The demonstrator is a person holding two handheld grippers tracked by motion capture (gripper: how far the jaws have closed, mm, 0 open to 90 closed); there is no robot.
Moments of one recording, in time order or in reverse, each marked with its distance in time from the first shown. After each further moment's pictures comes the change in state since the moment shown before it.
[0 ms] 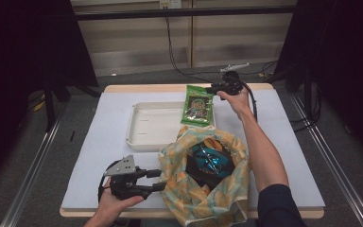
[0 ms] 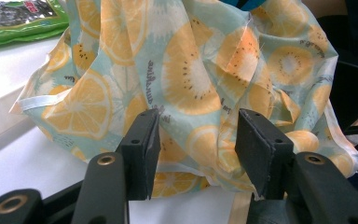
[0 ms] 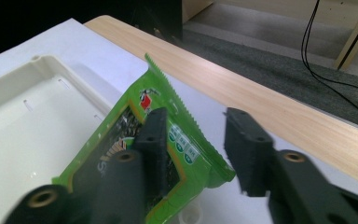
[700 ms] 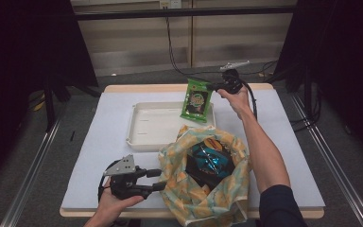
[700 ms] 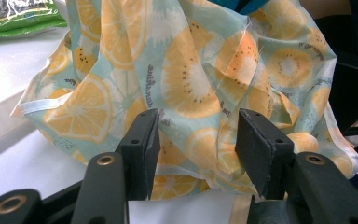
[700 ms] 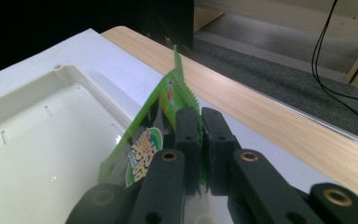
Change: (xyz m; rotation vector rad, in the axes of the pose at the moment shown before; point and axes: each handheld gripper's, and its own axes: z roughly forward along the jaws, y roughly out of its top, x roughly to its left) left arm 0.000 0.001 -0.001 -0.005 0.003 0.000; right arm 0.005 0.006 -0.003 -0.026 0.037 -0.026
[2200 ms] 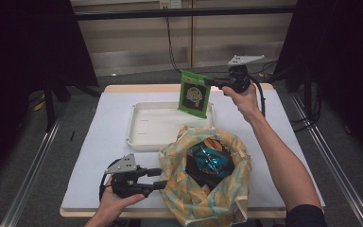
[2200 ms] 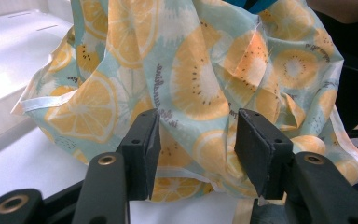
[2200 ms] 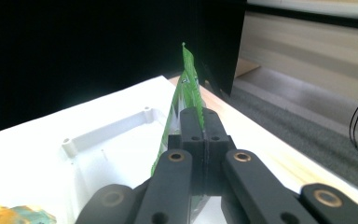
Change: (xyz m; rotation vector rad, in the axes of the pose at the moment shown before) left arm 0.004 0.000 0.004 -0.002 -0.002 -0.022; right arm 0.059 0.031 -0.071 -0.163 0.163 -0.119
